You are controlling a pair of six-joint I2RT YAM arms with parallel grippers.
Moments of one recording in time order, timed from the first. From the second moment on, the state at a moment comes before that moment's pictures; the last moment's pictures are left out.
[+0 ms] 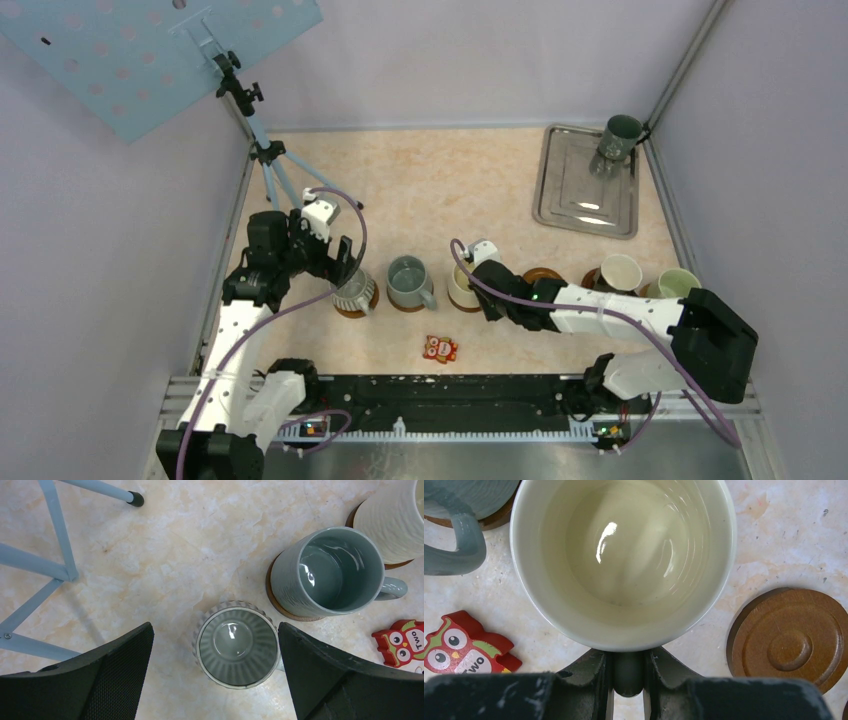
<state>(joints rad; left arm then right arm) -0.05 0.85 0.78 -0.55 0.43 0.30 1.01 1.29 0.68 -0.31 0.34 0.37</state>
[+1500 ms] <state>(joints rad) -0.05 0.85 0.76 -0.53 0.41 0.31 1.04 1.28 0.77 -0.49 0.32 0.37</state>
